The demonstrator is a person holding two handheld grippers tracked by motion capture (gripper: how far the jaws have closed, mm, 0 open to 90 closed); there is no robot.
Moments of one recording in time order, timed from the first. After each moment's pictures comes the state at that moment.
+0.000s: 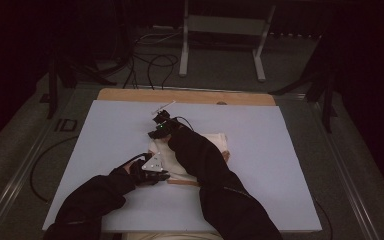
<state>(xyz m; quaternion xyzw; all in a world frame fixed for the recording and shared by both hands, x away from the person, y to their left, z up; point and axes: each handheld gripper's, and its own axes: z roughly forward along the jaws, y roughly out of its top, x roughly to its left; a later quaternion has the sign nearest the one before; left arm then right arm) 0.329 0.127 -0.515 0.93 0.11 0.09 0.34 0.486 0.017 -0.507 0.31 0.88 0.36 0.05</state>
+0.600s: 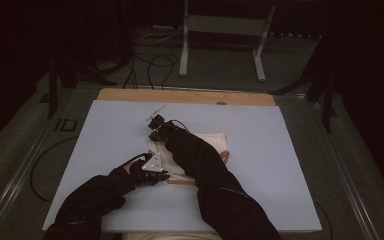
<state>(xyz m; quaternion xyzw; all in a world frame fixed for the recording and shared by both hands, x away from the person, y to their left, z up) 0.328 0.127 -0.515 0.93 0.11 0.09 0.34 0.477 0.030 -0.514 0.26 0.91 0.32 0.07</state>
